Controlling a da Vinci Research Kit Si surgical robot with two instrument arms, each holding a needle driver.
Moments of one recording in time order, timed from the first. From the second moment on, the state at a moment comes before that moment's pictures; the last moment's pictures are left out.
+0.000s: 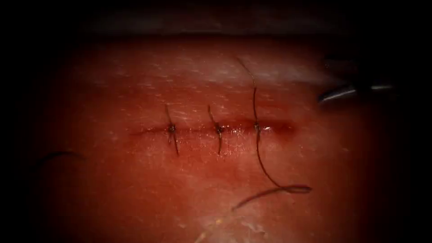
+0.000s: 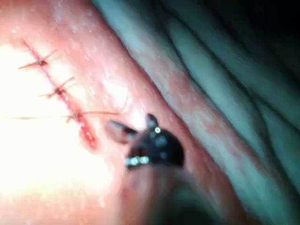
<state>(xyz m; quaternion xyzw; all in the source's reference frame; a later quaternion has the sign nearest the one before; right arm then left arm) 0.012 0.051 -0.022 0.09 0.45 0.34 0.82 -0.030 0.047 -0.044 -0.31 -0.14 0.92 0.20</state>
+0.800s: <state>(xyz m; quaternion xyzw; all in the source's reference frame) 0.019 0.047 -0.021 0.19 0.56 0.35 0.73 -0.033 0.056 -0.025 -0.28 -0.10 0.93 0.24</state>
